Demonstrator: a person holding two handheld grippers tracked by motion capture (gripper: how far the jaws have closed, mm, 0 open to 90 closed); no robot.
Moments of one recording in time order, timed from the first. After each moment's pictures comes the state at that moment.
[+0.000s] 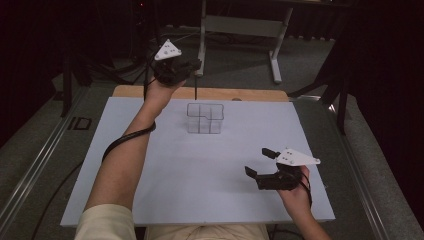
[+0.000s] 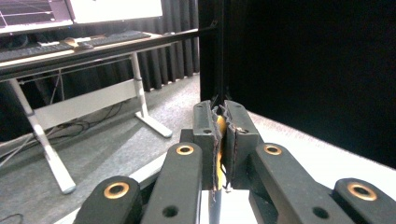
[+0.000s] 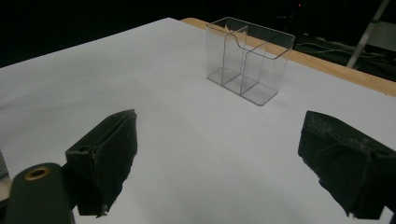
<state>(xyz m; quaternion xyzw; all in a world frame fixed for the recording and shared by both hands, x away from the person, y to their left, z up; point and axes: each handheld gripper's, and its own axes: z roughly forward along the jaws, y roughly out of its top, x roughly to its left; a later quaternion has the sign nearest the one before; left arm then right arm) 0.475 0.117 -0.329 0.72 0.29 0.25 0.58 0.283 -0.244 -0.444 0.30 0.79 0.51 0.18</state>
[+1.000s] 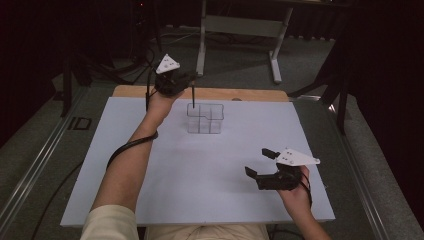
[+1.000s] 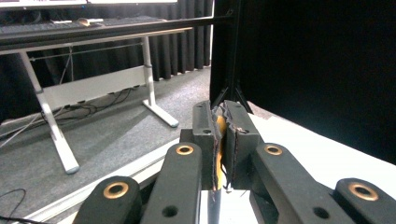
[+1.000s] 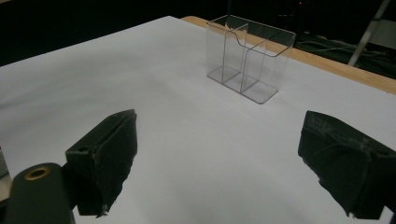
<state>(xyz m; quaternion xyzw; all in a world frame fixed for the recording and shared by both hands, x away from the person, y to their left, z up) 0.484 0.121 -0.377 0.71 0.33 0.25 0.57 0.283 -0.245 -0.446 0.30 0.79 0.51 0.18</state>
